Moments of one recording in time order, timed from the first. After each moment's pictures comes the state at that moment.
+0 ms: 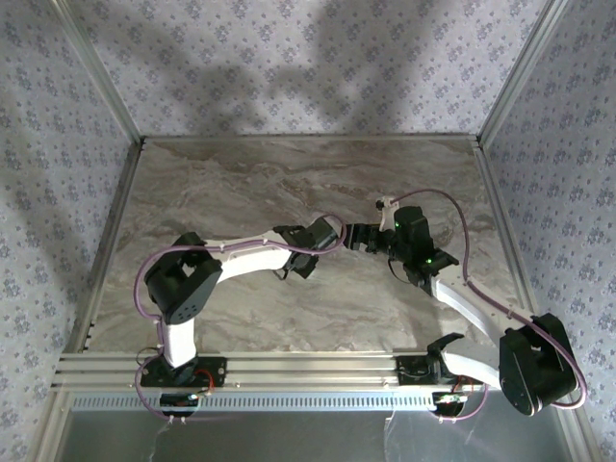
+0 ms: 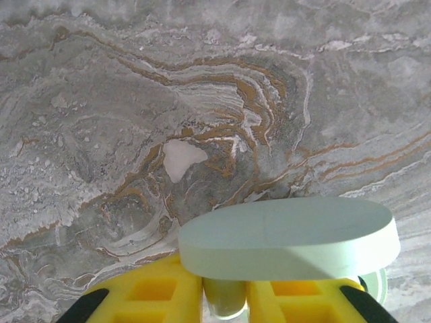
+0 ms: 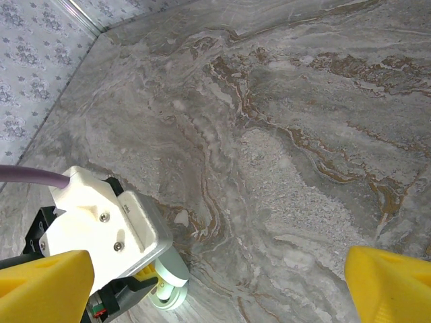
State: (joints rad) left arm -0.94 1.86 1.22 -0.61 -0.38 -0.18; right arm 0.43 1.14 0.60 0.05 -0.24 0.44
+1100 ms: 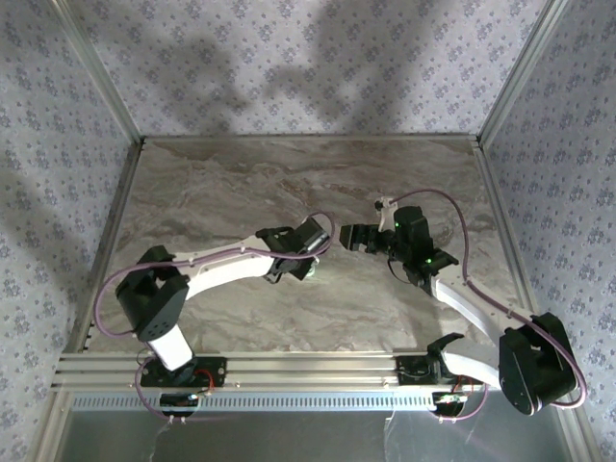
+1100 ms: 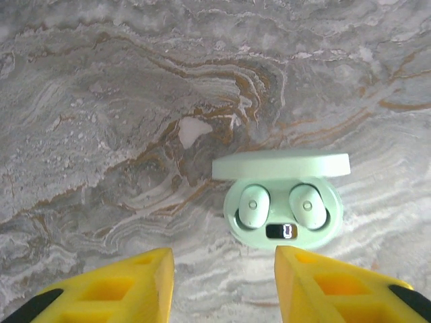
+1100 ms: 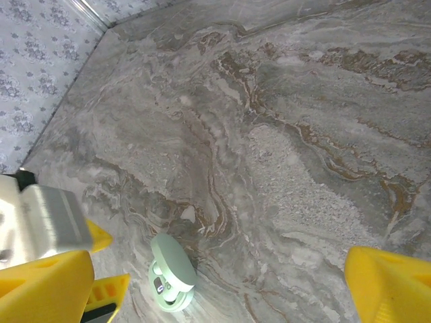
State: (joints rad) left arm -0.96 1.66 1.13 -0.63 -0.35 -0.24; right arm 0.43 1.14 0.60 0.05 -0.28 0.44
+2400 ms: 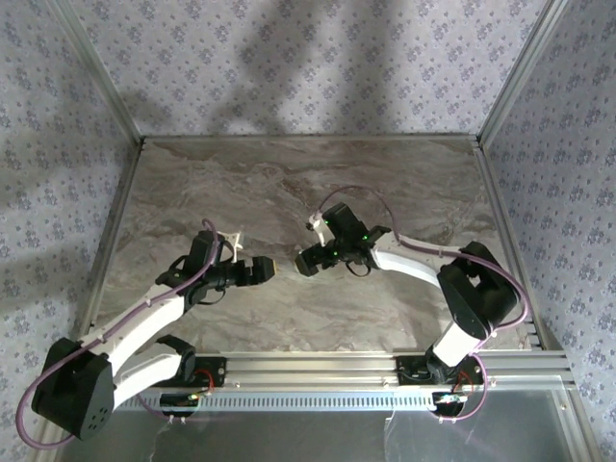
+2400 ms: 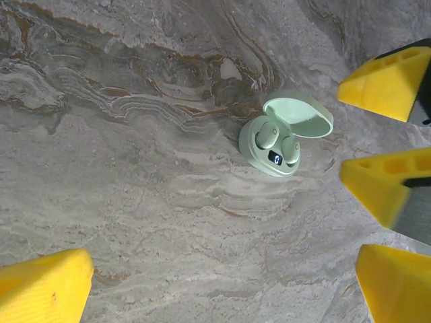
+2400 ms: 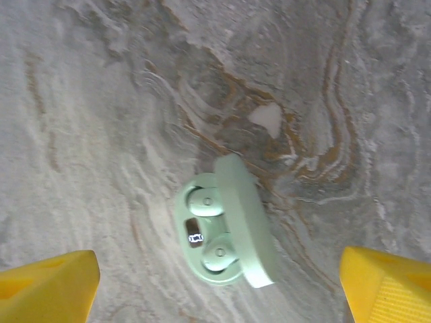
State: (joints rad) left arm -0.46 1.00 0.47 -0.24 0.36 -0.58; right arm 0.72 1.64 0.96 -0.25 -0.23 0.16
